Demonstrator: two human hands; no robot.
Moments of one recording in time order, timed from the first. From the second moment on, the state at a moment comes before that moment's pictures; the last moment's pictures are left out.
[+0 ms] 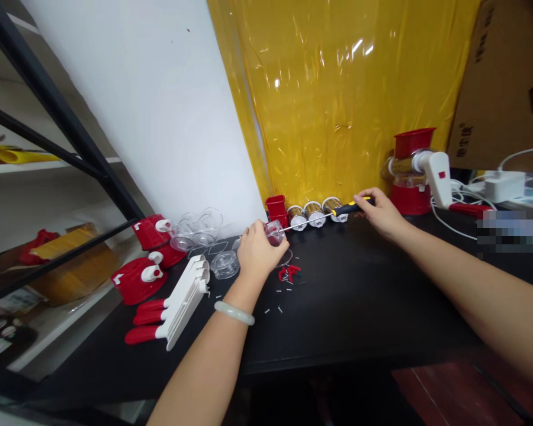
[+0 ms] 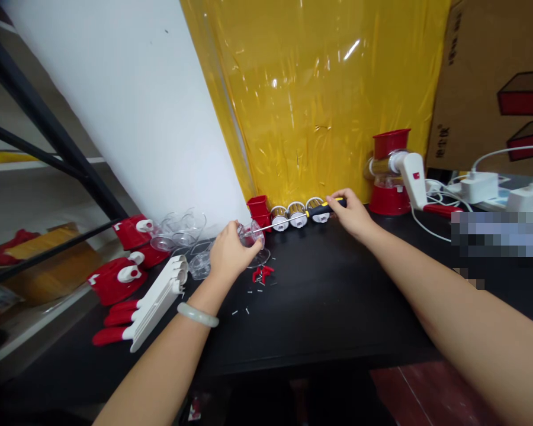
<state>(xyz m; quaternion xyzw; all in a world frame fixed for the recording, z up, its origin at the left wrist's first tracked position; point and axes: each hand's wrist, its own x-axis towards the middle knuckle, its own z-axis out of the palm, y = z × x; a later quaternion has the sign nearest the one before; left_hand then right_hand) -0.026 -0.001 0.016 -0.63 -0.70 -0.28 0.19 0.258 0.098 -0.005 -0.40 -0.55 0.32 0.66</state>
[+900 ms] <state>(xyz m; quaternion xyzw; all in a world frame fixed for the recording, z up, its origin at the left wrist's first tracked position) -0.024 -0.004 0.018 -0.63 -0.70 -0.27 0.20 0.253 0.088 0.007 -0.41 -0.53 0.35 0.65</state>
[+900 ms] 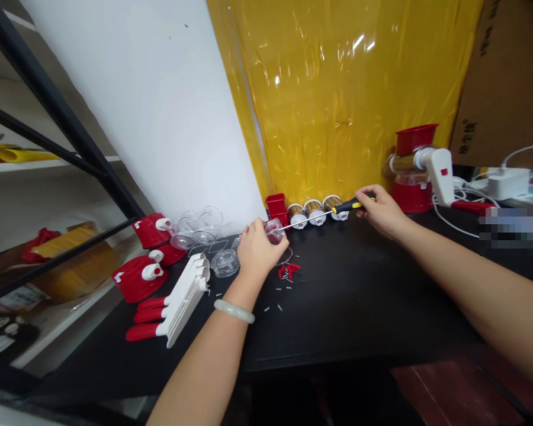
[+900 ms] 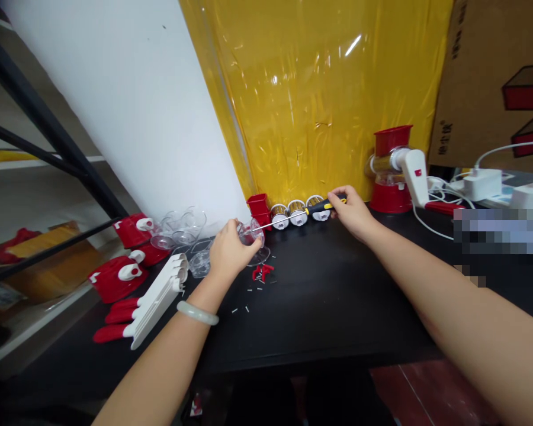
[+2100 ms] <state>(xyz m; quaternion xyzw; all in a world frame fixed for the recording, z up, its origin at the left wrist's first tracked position) -0.026 -0.001 0.017 -0.63 -0.70 -0.27 0.21 0.263 0.091 0.004 -0.40 -0.52 0.47 0.60</state>
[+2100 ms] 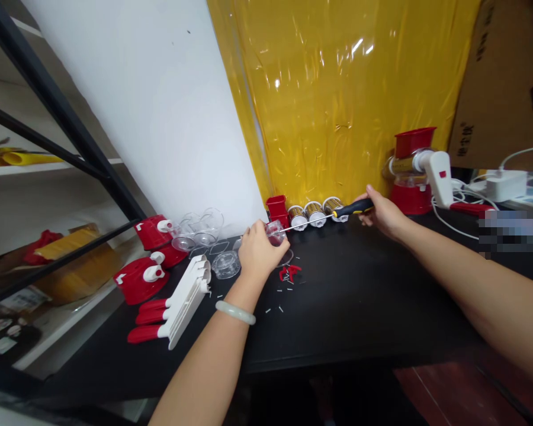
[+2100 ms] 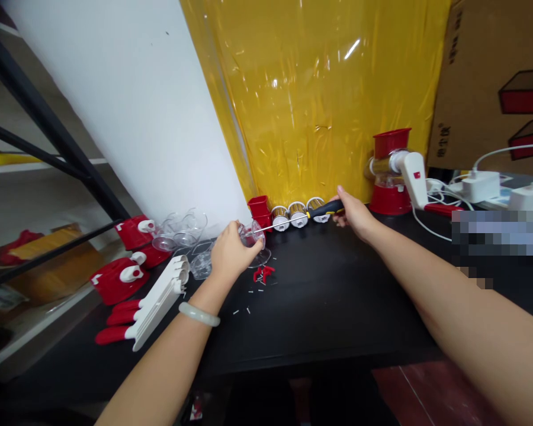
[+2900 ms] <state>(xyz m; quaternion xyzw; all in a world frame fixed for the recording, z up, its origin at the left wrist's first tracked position) -0.025 -0.004 0.019 -0.63 -0.70 -0.28 0.19 0.263 0.091 0.001 -0.35 -0.45 0.57 0.59</state>
